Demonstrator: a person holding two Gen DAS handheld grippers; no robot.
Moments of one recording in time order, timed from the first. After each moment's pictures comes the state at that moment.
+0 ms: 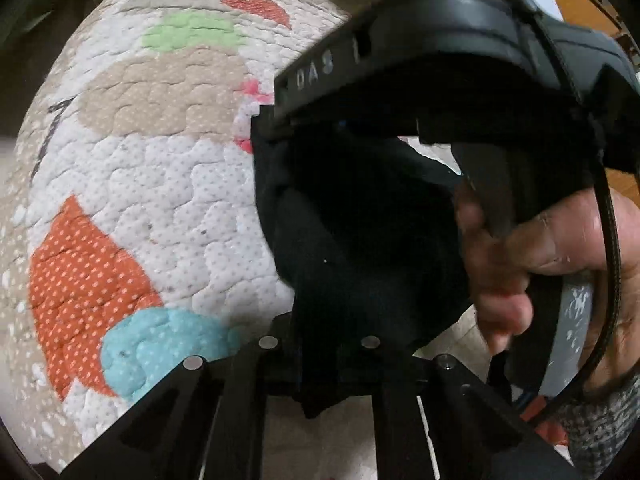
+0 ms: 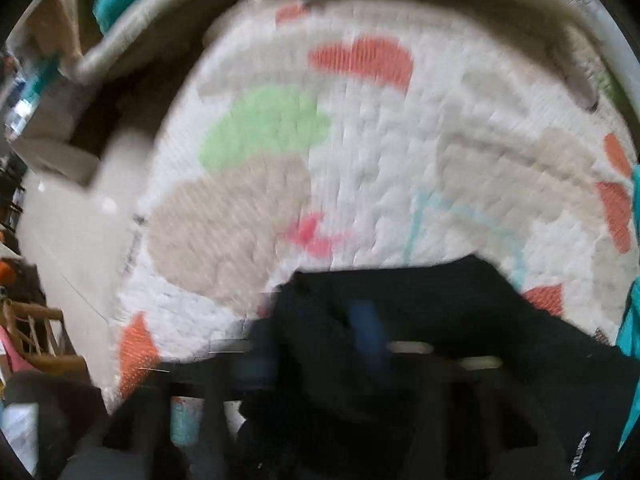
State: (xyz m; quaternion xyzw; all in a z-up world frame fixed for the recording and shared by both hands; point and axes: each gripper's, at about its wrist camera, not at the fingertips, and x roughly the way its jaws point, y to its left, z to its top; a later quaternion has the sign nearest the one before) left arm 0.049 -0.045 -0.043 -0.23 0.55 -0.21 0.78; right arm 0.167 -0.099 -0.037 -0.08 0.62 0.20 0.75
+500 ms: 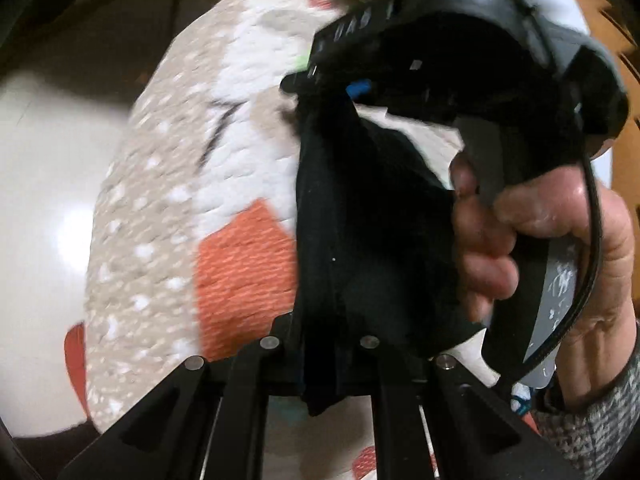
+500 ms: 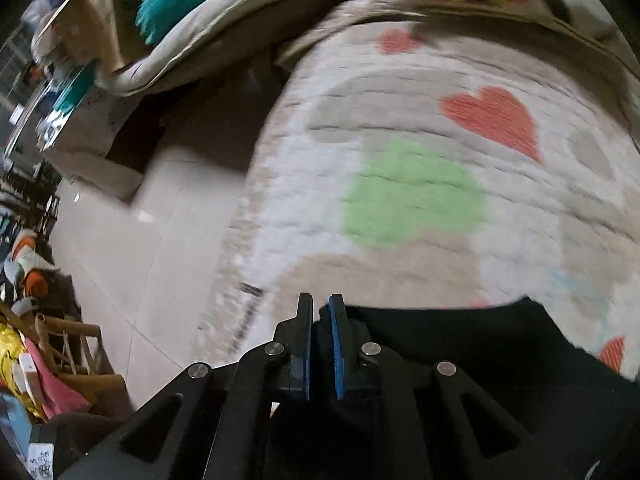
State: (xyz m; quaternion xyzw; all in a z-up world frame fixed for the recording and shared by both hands) left arm 0.020 0.066 -0.043 -0.29 0.55 -0.11 0.77; right arm 0.177 0.008 -0.024 -0.05 0.59 0.27 0.76
